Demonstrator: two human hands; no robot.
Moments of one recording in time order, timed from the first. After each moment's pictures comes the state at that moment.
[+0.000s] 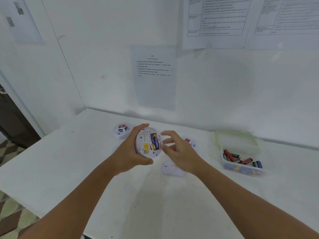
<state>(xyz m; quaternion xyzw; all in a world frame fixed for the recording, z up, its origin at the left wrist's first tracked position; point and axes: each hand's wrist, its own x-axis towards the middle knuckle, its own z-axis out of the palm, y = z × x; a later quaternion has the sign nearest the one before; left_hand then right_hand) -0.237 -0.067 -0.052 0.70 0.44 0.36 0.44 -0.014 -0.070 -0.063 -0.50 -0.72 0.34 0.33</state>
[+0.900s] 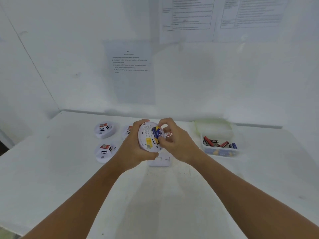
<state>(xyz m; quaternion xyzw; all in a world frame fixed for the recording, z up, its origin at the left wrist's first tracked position) -0.182 -0.072 -0.061 0.71 0.37 0.40 0.44 0.013 -0.099 -0.044 -0.52 -0.70 0.28 0.41</state>
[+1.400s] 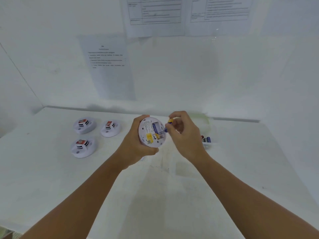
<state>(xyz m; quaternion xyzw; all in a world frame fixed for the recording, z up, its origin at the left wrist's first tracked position) -0.084 -0.103 -0.056 0.71 0.37 0.40 0.43 0.105 -0.141 -0.040 -0.54 -0.58 0.22 0.57</state>
